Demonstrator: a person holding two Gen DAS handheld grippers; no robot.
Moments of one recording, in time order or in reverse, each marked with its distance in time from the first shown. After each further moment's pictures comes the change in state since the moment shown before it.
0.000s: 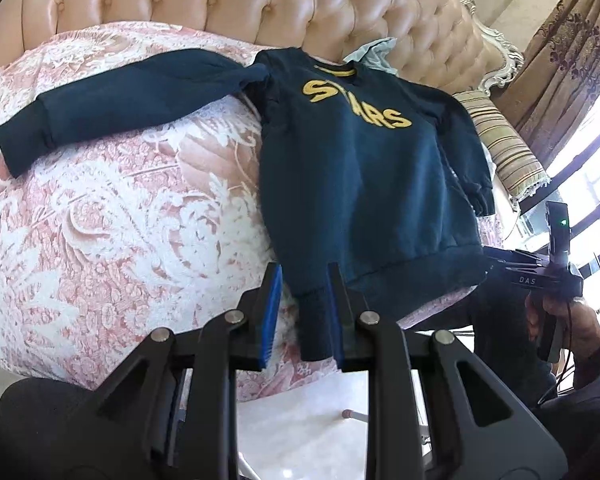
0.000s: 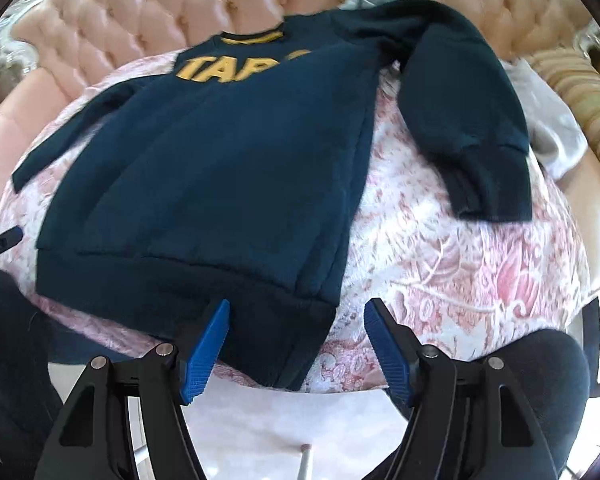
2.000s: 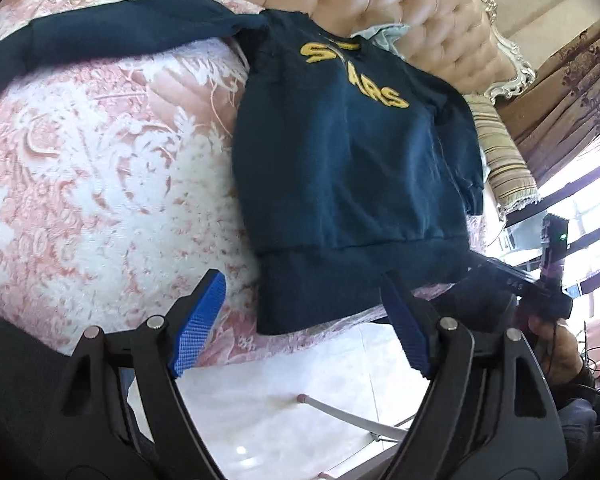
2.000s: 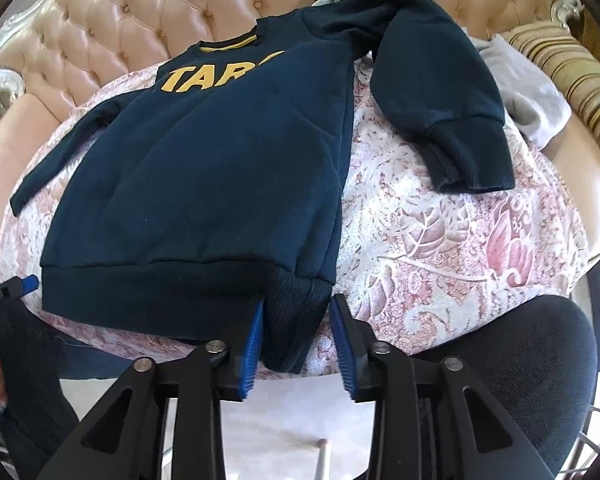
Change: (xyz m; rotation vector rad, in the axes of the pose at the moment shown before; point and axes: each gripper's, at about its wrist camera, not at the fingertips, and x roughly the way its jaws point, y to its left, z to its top) left arm 0.028 -0.016 -0.017 -0.148 0.094 -0.057; right arm -0.001 -0.010 -0.012 0.080 -0.015 0.031
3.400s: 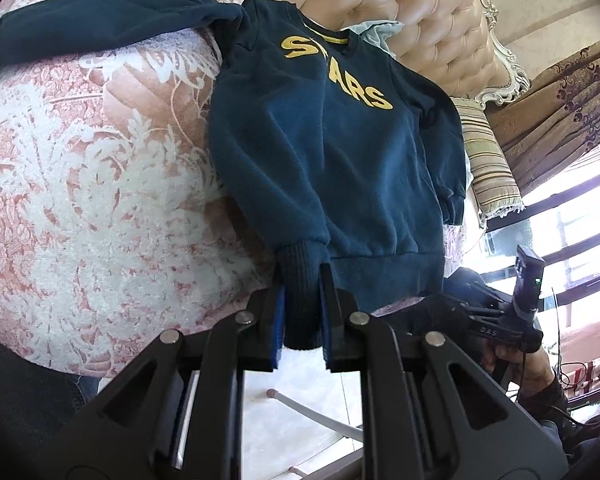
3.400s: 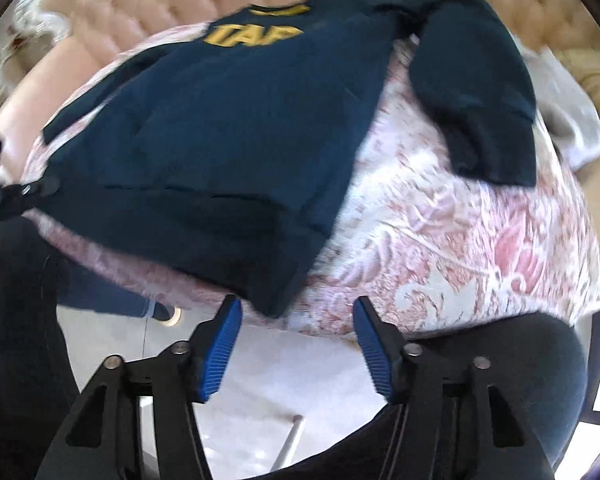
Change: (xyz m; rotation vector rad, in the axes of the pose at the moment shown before) left arm 0.002 -0.015 0.016 -0.051 0.026 -0.091; right arm 0.006 -0.007 -0.017 -0.193 0.120 0.074
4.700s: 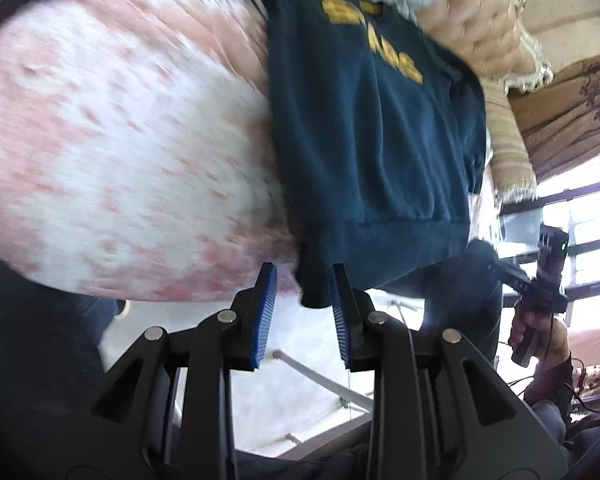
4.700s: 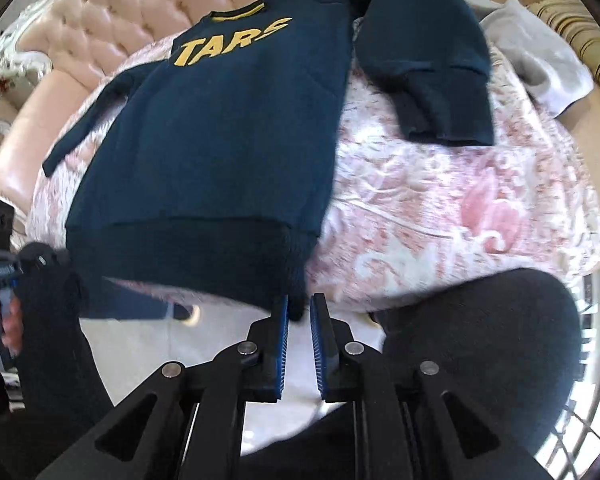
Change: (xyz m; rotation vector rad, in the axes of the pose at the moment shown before) left arm -0.032 0.023 -0.016 -0.070 0.067 0.065; right arm -0.025 -0.039 0.008 0.103 0.026 0.067
